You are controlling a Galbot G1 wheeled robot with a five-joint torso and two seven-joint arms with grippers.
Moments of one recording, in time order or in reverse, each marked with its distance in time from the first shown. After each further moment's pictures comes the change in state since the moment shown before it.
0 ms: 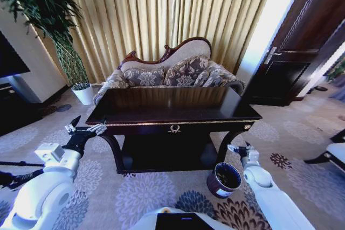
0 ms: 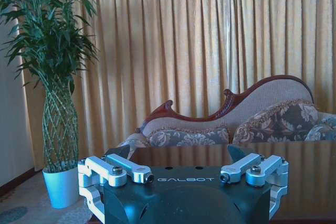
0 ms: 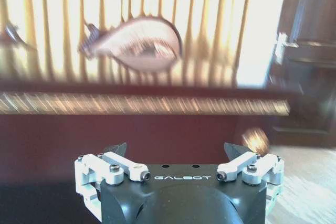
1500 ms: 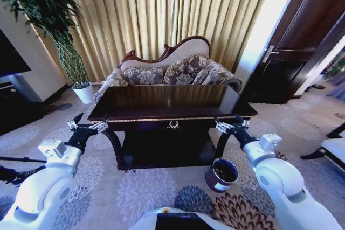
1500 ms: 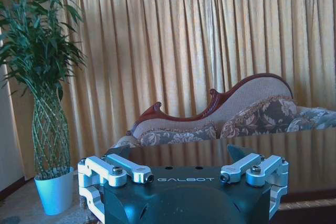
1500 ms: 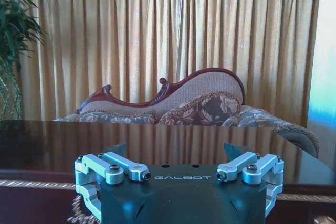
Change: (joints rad) left arm -0.031 0.041 0.005 0.018 0.004 0.011 0.050; right arm -0.114 0.006 0.115 0.592 0.113 -0.302 -0.020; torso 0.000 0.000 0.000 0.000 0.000
